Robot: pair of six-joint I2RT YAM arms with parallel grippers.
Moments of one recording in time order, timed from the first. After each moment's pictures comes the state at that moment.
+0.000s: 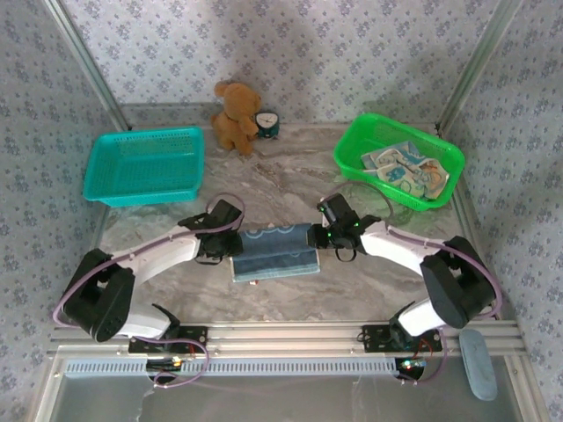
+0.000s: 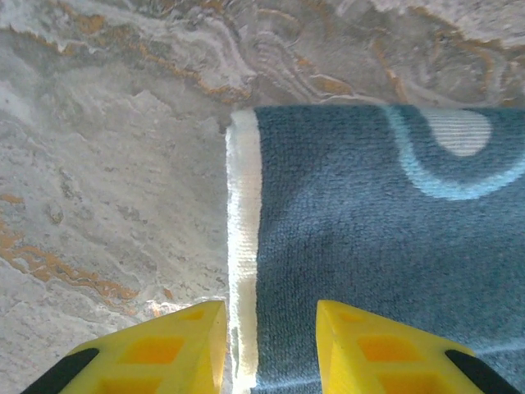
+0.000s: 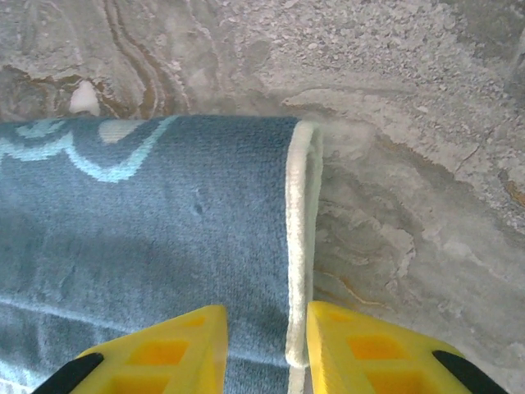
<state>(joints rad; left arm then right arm) -0.62 1.39 0.75 -0.56 -0.07 -0.78 0.61 1.48 0.78 -0.30 -0.11 0.51</state>
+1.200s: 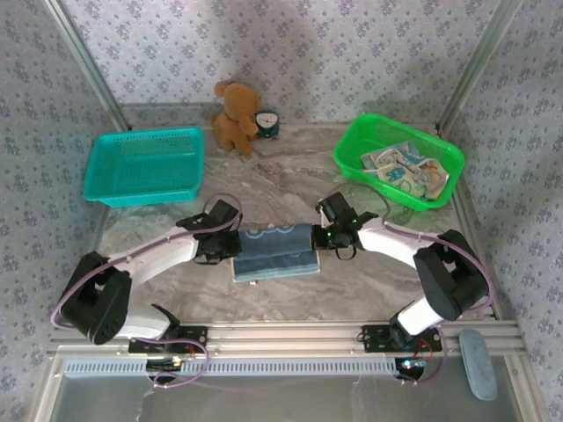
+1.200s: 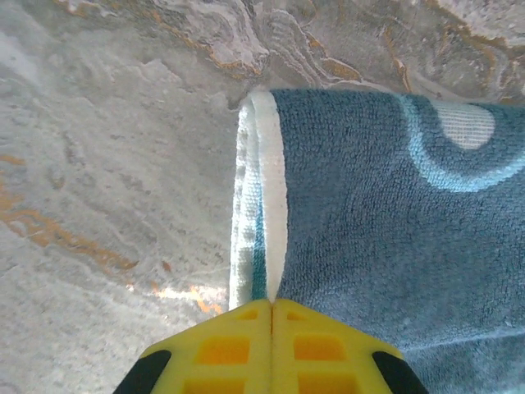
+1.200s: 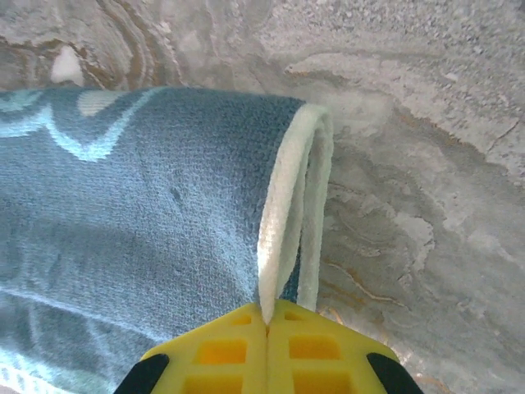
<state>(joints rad) -0.62 1.35 0.76 -0.60 -0.04 -0.84 0.59 1.51 0.80 -0.34 -0.17 0.49</state>
